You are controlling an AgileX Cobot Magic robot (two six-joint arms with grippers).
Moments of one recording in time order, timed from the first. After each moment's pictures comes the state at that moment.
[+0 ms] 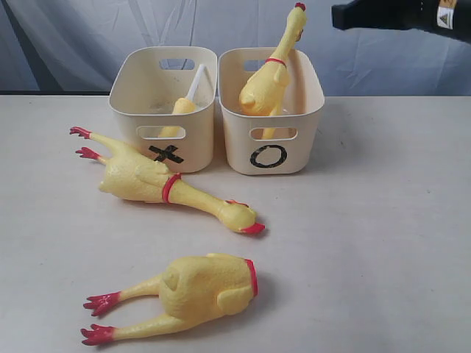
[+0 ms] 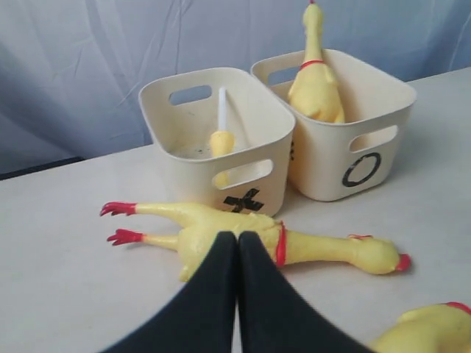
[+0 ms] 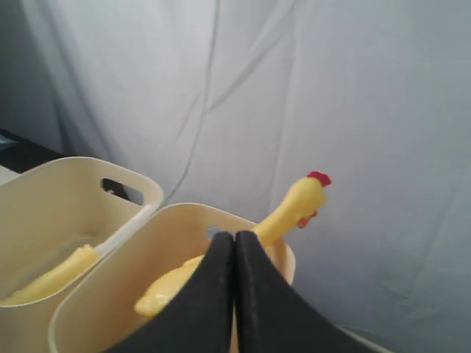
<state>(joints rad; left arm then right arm) -0.17 0.47 -0.49 -0.55 0.46 0.59 0.24 1.43 -1.01 -0.82 -0.25 0.62</state>
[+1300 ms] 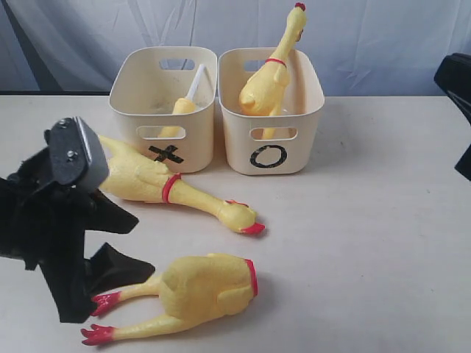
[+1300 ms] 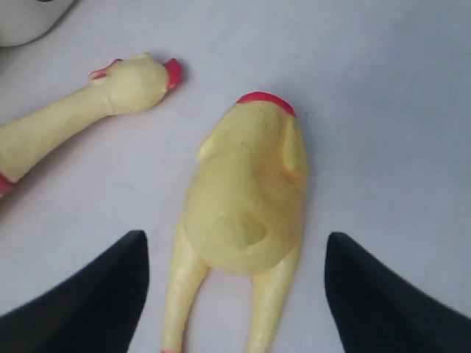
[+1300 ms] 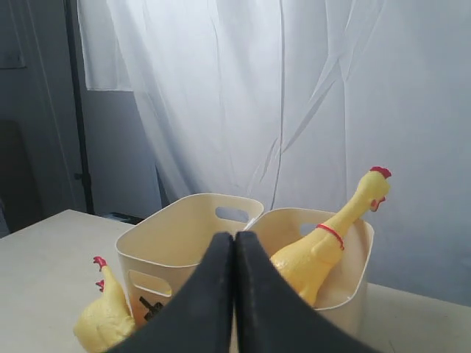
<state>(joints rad) -0.39 1.18 -0.60 -0.91 0.69 1.36 0.24 0.66 -0.39 -0.87 -0.39 0.92</state>
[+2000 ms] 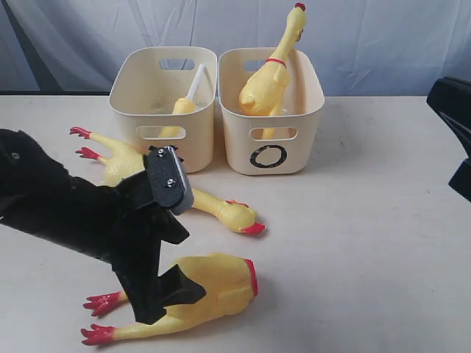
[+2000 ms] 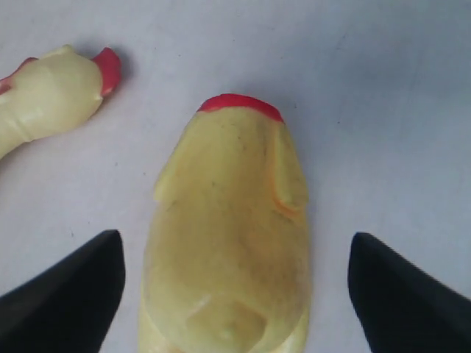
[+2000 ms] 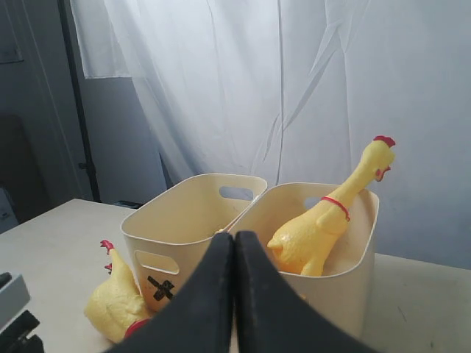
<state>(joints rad) -0.59 1.50 -0.70 -0.91 0.54 1.37 0.24 0.66 -0.35 -0.87 -0.39 0.96</state>
